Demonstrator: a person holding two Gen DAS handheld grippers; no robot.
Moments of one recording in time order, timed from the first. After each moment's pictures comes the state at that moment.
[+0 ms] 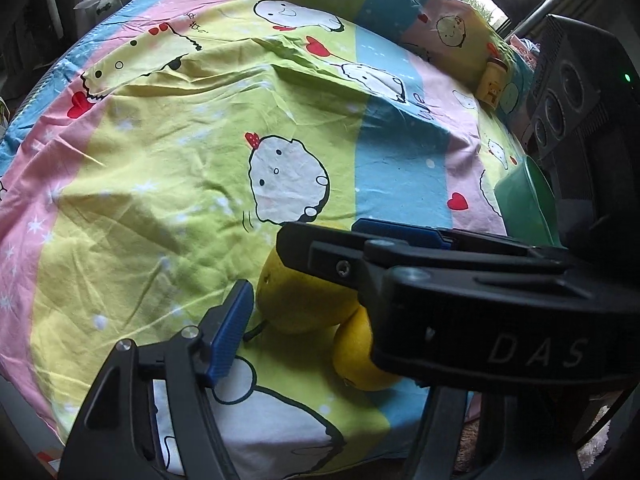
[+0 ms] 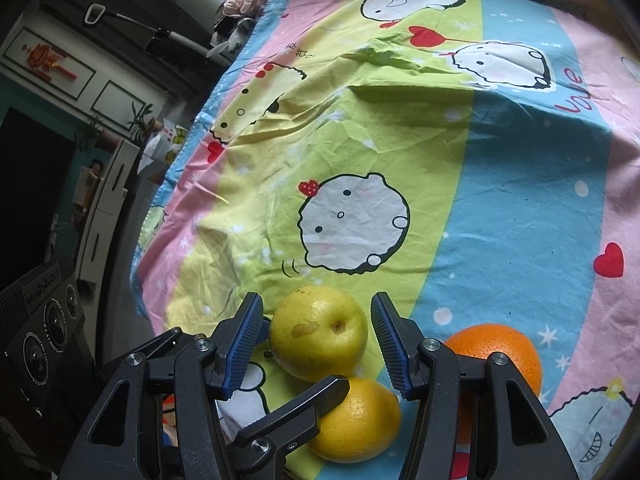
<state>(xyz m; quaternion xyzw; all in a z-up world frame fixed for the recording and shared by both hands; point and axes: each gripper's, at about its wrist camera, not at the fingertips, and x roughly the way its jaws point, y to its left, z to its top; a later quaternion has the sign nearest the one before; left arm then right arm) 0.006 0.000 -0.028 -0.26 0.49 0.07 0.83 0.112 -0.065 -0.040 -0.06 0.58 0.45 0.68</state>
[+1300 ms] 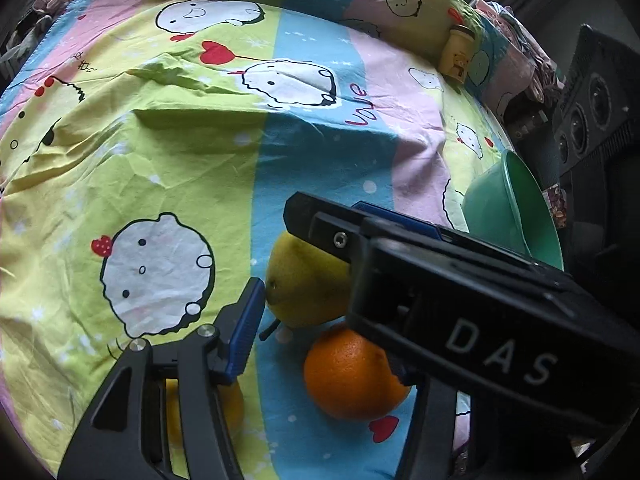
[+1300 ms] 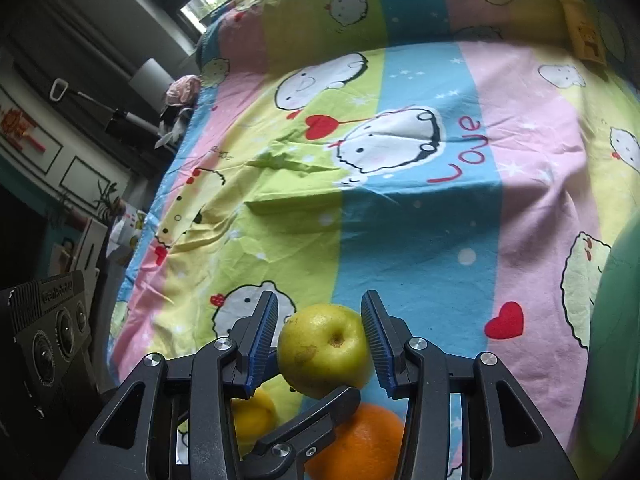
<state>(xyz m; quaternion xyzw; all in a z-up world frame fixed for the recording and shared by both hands) 0.107 -0.036 -0.027 -0.21 0.52 0.00 0.83 0.188 -0.119 -0.031 0.02 0.54 0.35 0.77</state>
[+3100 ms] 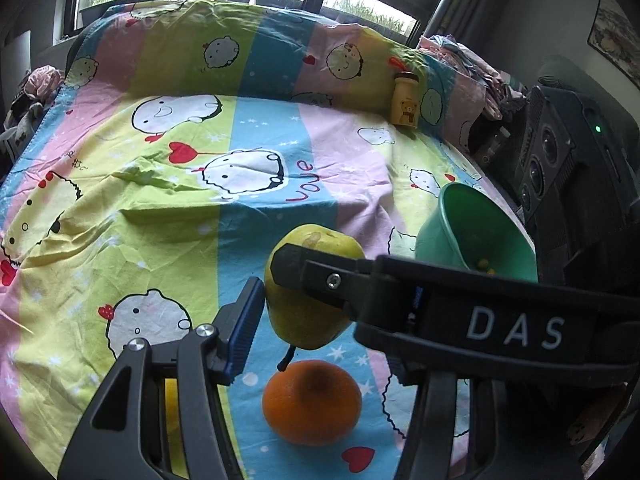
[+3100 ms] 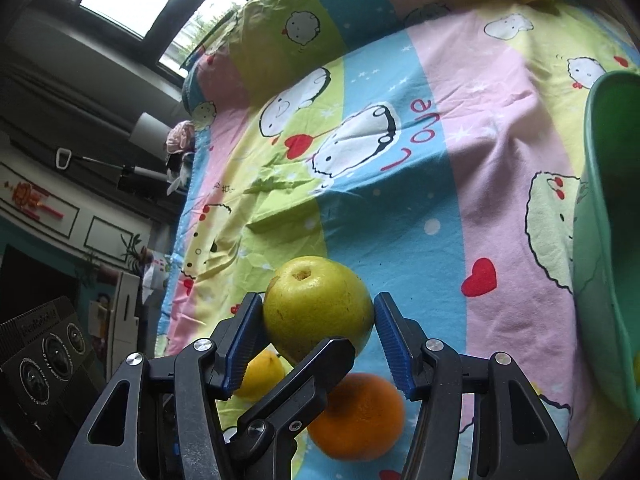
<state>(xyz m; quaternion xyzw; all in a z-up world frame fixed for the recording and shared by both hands) 0.092 -0.077 0.024 -0.14 0.39 -0.01 0.91 0.179 -0.172 -0.009 0.15 0.51 0.36 0.76</state>
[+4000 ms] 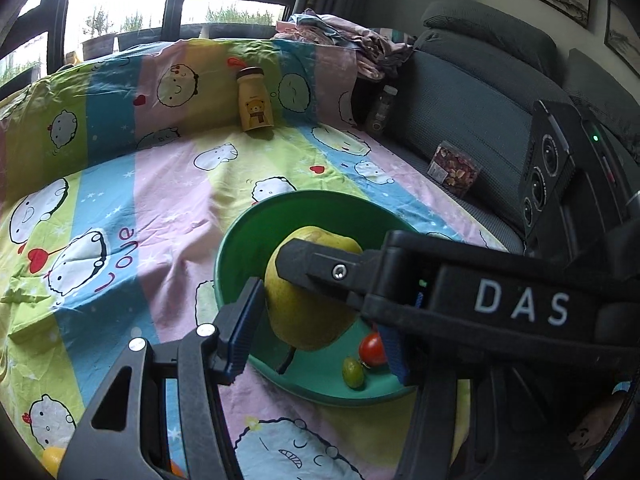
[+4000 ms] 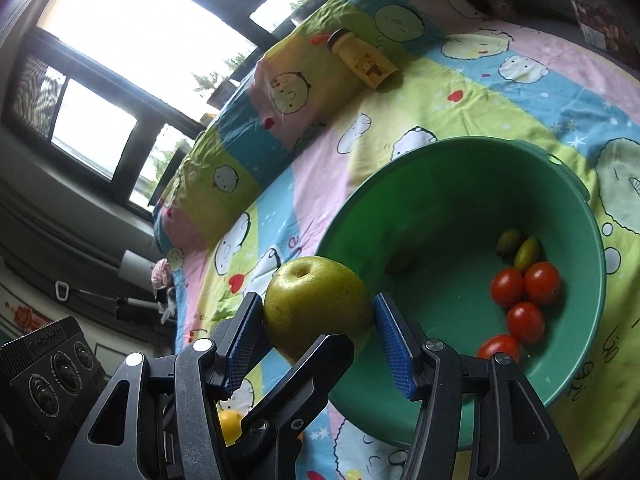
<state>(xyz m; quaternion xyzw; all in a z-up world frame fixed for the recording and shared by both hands) 0.158 -0.217 0.039 -0.04 0.38 -0.18 0.91 0.189 -0.342 0.009 0.30 0.43 0.22 0.82</state>
